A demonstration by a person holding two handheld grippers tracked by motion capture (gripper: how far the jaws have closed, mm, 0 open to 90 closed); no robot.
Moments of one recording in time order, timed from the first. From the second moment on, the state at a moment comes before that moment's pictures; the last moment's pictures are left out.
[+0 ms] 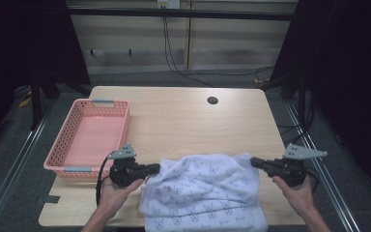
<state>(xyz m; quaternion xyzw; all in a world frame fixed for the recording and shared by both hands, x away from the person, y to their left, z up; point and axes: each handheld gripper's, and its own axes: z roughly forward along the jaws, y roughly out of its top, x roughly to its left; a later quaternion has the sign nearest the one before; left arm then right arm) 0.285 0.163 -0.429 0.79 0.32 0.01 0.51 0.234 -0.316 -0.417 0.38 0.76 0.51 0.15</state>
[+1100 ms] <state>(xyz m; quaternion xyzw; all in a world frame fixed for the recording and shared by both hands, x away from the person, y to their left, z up) 0.370 0.165 -0.415 0.78 0.38 0.07 0.50 0.363 -0.330 -0.394 0.45 0.74 0.46 0.21</state>
